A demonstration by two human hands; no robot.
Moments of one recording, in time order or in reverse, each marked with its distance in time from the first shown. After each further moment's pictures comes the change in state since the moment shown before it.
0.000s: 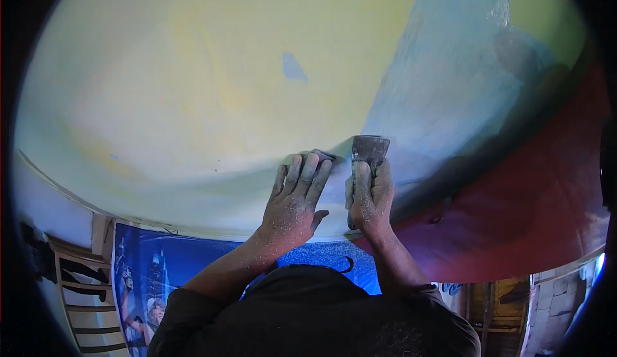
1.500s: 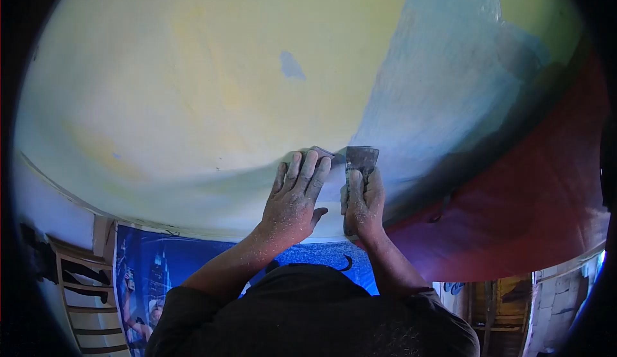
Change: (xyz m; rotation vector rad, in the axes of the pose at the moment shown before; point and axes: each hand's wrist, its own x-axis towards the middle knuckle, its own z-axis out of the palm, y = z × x) left_hand 0.002 -0.001 -0.001 0.036 0.003 0.017; right_hand -0.012 0.017 0.003 0.089 0.011 0.117
